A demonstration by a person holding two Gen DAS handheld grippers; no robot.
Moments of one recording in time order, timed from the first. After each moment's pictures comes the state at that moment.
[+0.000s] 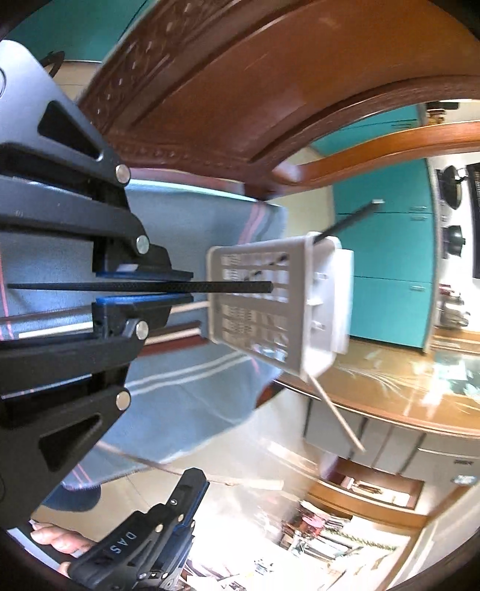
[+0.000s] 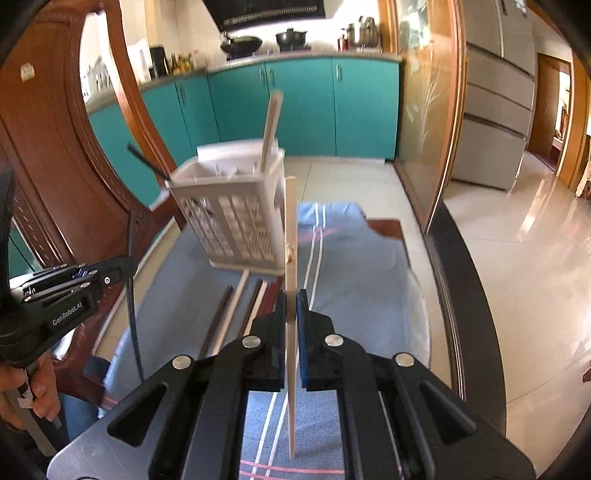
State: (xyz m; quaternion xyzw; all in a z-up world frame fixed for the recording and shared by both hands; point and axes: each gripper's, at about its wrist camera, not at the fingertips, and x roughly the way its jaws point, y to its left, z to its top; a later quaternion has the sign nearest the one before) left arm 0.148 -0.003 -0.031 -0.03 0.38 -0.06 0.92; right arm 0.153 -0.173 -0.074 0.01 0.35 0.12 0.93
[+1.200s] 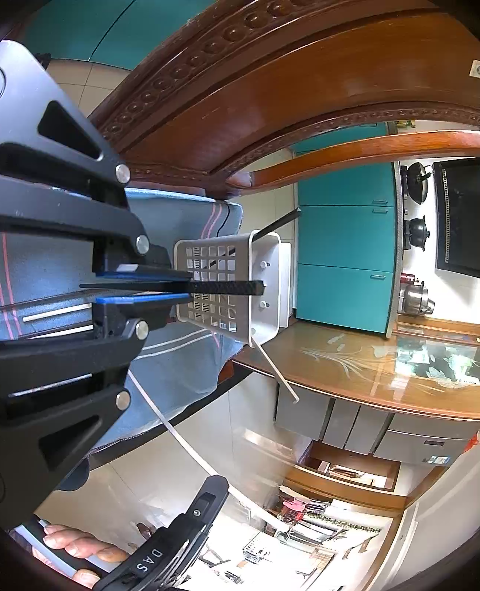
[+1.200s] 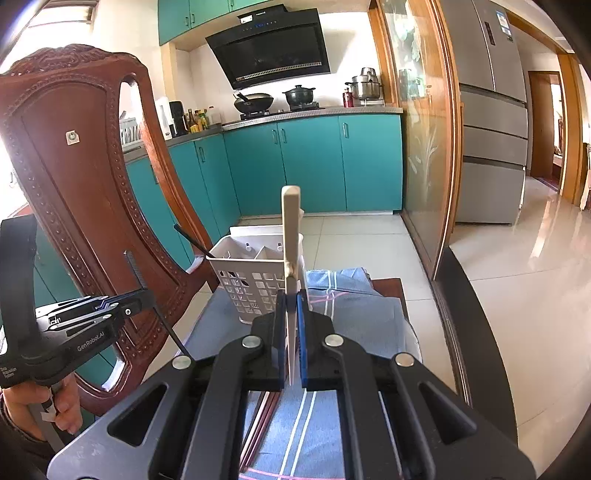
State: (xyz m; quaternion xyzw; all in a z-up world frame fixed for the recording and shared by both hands) left arm 0.120 0.003 0.012 -0.04 0.32 -0.08 0.94; right arm 0.118 -0.186 -0.017 0.04 0.26 0.14 0.95
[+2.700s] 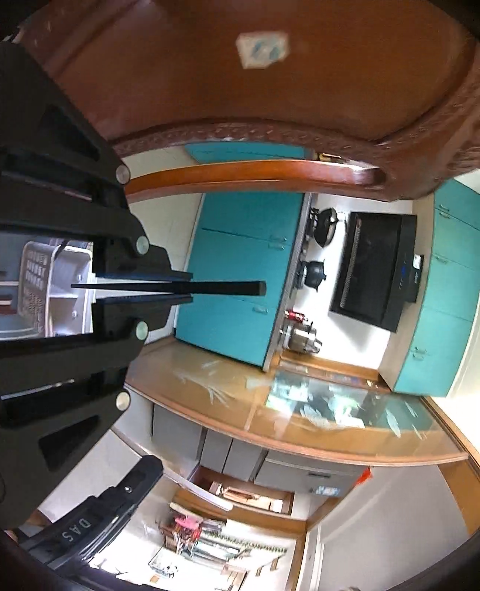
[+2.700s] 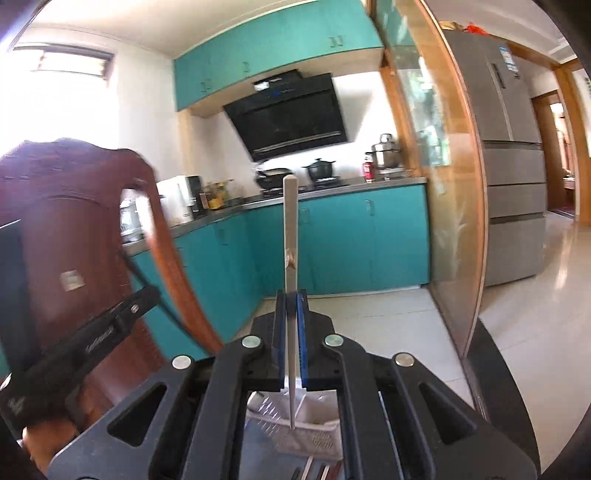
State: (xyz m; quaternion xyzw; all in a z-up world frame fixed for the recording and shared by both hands) left arm 0.209 0.033 0.126 -0.12 0.13 0.01 0.98; right arm 0.211 -0.141 0.086 0.08 0.13 0.16 0.98
